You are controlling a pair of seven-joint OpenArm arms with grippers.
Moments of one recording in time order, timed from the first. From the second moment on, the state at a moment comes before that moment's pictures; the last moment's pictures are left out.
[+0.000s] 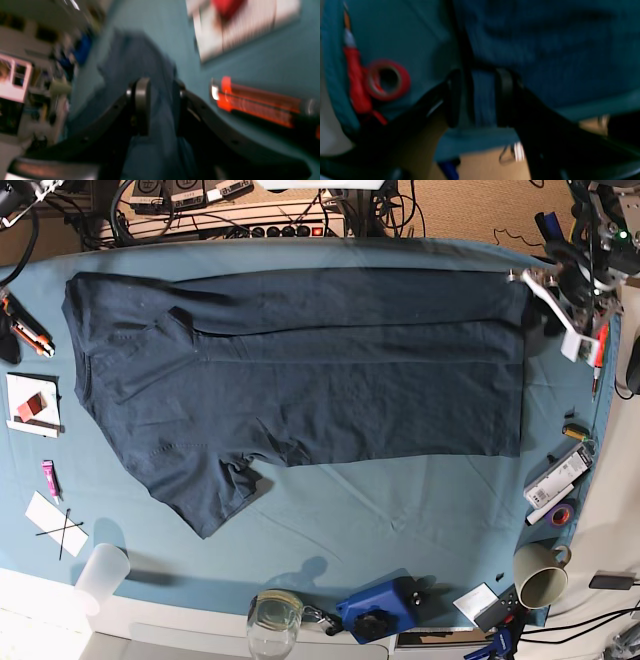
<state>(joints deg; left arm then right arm) 29.1 -16.7 -27.9 121.7 -35.5 -22.4 60.9 -6.5 40.2 63.0 55.9 83.4 40.0 -80.0</state>
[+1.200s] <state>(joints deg) 11.2 -12.4 -27.8 106.9 -28.4 -22.4 58.2 30.2 35.6 10.5 55.9 29.6 36.9 -51.3</state>
